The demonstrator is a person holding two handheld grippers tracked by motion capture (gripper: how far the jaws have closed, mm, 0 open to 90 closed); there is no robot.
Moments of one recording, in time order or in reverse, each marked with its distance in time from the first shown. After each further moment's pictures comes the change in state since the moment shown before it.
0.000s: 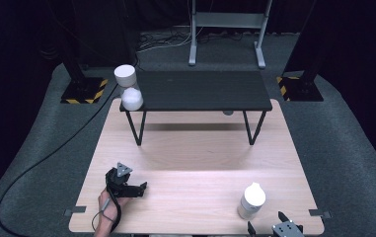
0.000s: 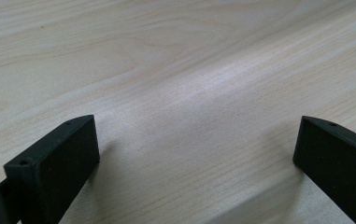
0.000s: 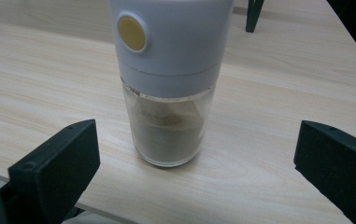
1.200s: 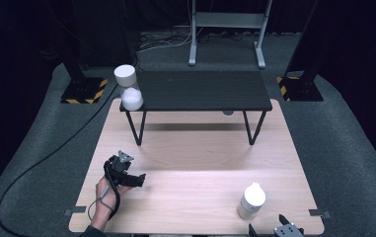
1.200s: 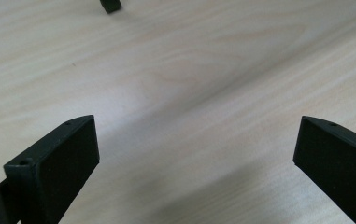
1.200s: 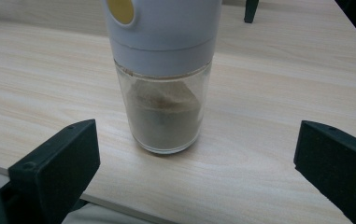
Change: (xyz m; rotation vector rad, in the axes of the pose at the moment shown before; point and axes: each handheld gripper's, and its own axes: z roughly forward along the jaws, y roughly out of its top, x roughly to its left) left arm -0.006 0.050 -0.009 0.095 0.039 0.040; right arm -0.004 -0.013 -0.002 -0.004 0.001 0.029
